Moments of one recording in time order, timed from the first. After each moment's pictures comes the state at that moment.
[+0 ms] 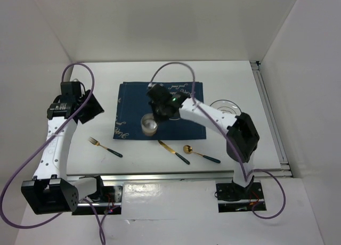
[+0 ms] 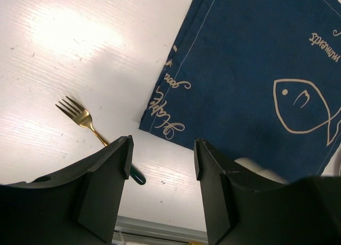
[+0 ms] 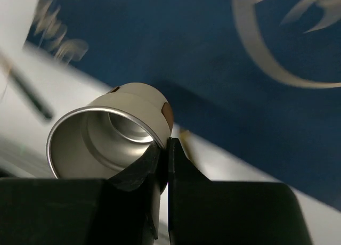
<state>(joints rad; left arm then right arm) 0.12 1.17 1.17 -0.87 0.01 -0.50 0.95 1.88 1.61 -0.70 0.10 0.47</state>
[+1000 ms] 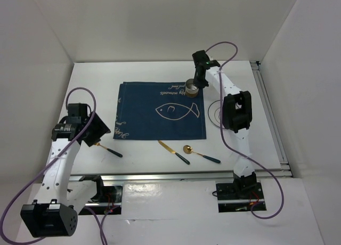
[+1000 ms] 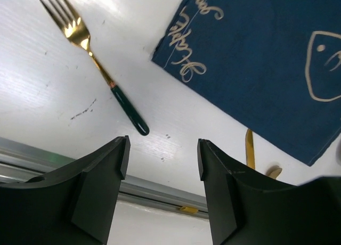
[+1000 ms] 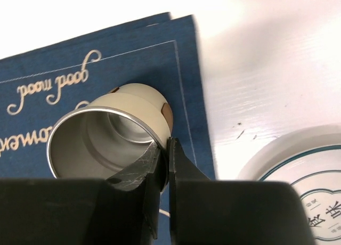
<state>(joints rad) 0.07 0.93 0.91 -0.96 0.03 -0.67 0.30 2.34 2.14 -0.82 0.25 0.48</state>
